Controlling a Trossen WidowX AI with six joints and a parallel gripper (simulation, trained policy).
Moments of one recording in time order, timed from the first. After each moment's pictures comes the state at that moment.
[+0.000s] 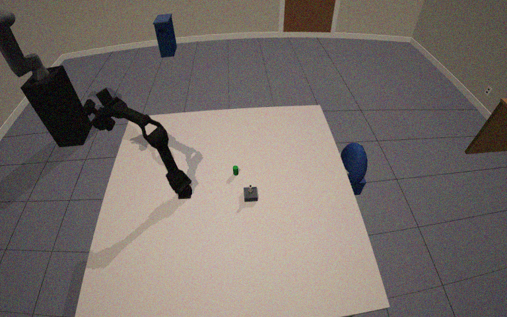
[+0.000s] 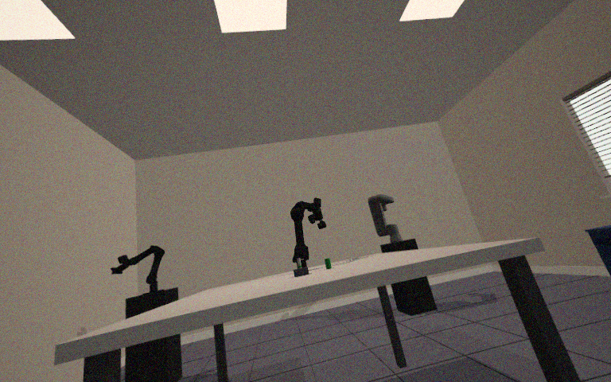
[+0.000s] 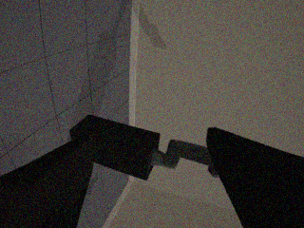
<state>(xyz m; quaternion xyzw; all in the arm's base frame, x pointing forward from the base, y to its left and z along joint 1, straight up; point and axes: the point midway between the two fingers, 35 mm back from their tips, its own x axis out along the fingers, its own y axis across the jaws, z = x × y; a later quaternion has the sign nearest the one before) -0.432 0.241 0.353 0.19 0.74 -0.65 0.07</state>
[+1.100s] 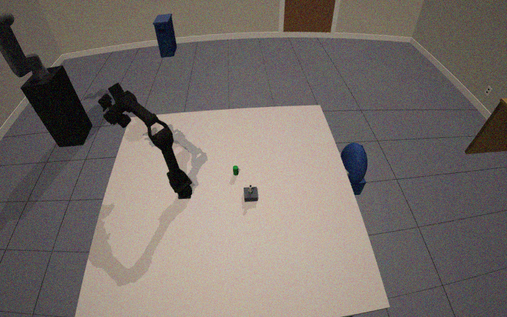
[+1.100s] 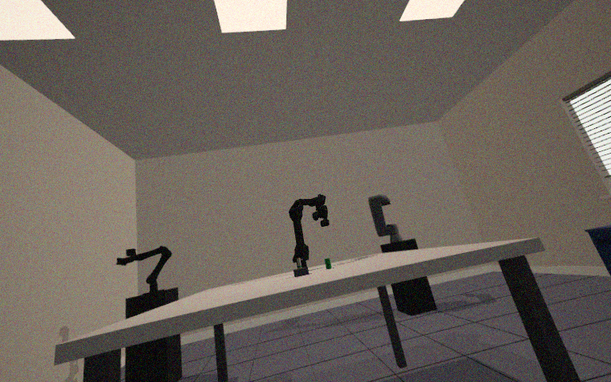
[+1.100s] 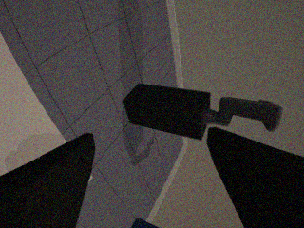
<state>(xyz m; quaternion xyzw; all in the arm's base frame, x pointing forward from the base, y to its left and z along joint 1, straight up) -0.351 0.275 0.339 0.32 0.64 -0.69 0.06</state>
